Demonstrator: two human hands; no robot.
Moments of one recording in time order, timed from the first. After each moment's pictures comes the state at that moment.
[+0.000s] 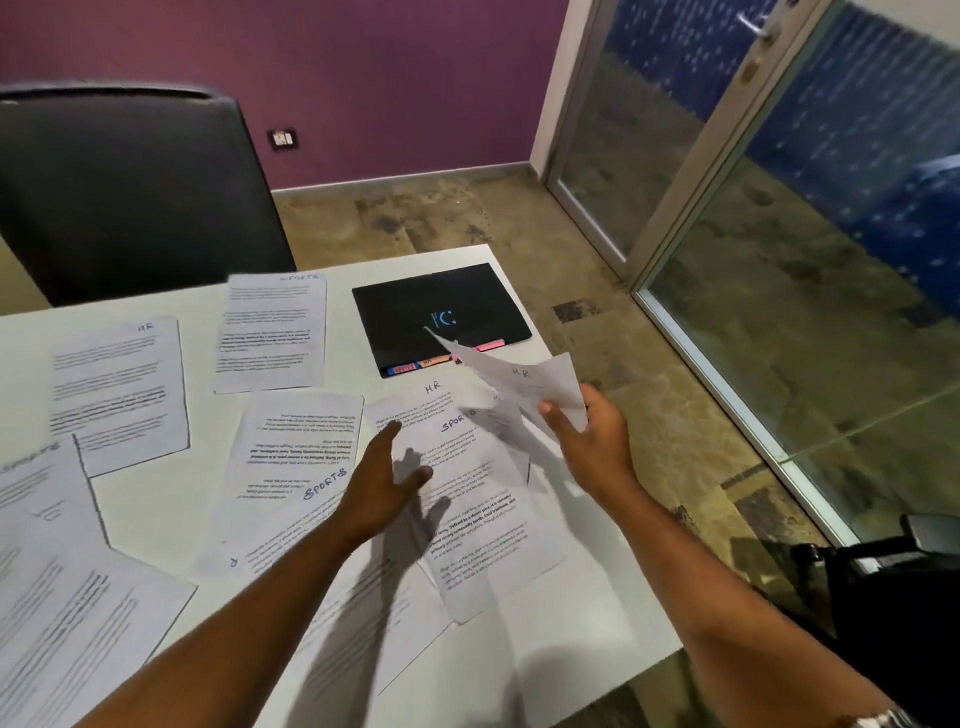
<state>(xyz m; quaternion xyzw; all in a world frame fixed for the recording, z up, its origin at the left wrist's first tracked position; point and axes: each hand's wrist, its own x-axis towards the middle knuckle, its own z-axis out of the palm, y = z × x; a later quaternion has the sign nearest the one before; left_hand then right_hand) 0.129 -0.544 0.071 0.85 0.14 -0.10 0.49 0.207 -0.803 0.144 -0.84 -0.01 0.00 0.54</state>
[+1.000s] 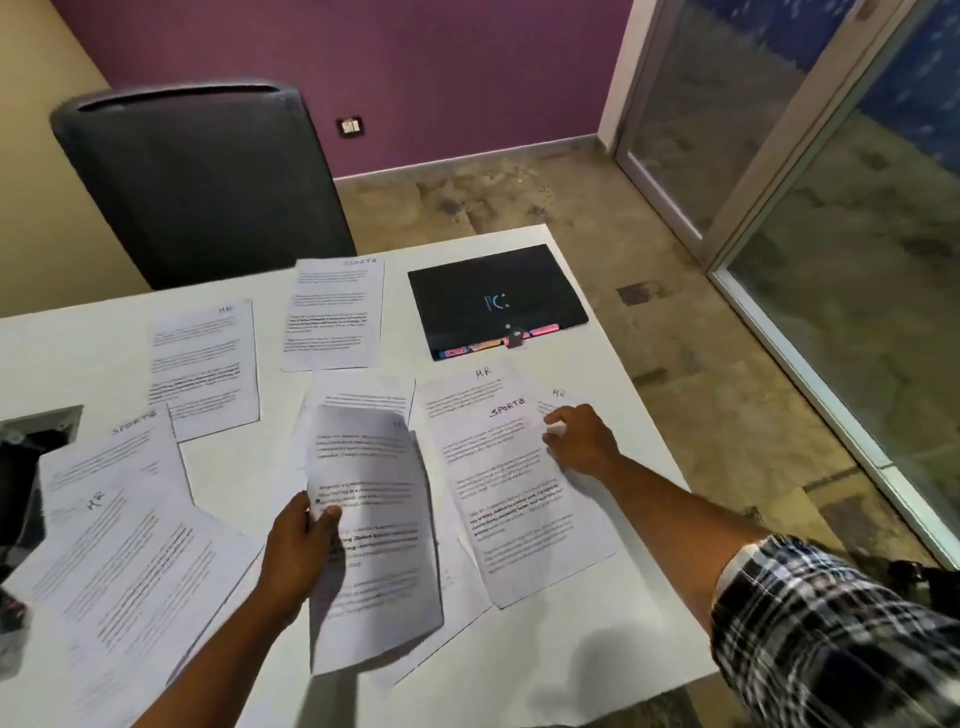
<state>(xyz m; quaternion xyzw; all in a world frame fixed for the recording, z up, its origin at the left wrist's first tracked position) 0.001 -0.458 0.077 0.75 0.36 0.00 0.55 0.253 -0.778 0.030 -0.93 -0.04 0.22 0.29</state>
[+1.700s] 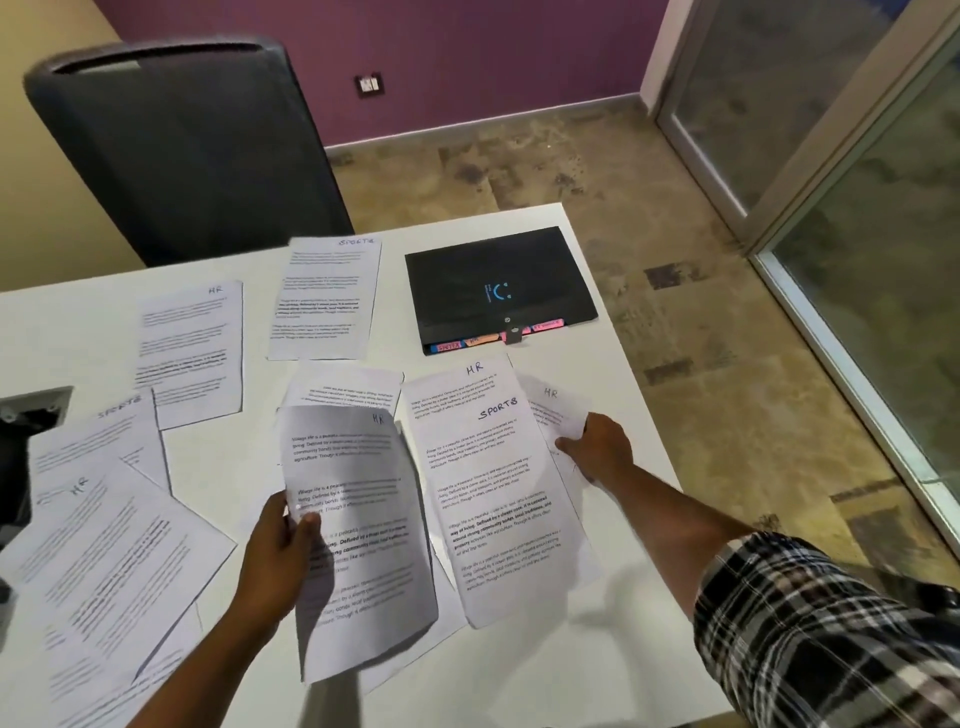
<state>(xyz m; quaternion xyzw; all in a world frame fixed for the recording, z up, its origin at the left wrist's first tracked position) 0.025 -0.498 0.070 0.75 0.40 0.03 0.53 0.309 -0.813 -0.024 -0.93 0.01 0.24 0.27</state>
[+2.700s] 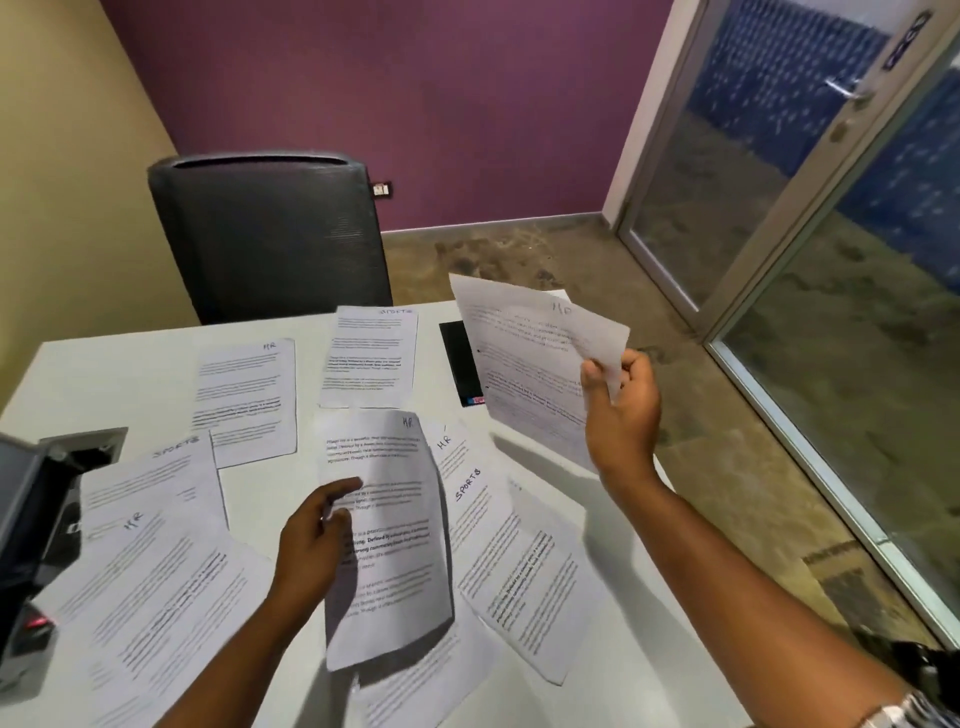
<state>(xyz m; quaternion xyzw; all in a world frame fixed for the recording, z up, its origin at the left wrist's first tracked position) 0.007 -0.434 0.115 0.79 0.27 0.11 0.55 0.200 -0.700 0.226 -0.76 -0.03 -0.11 0.65</state>
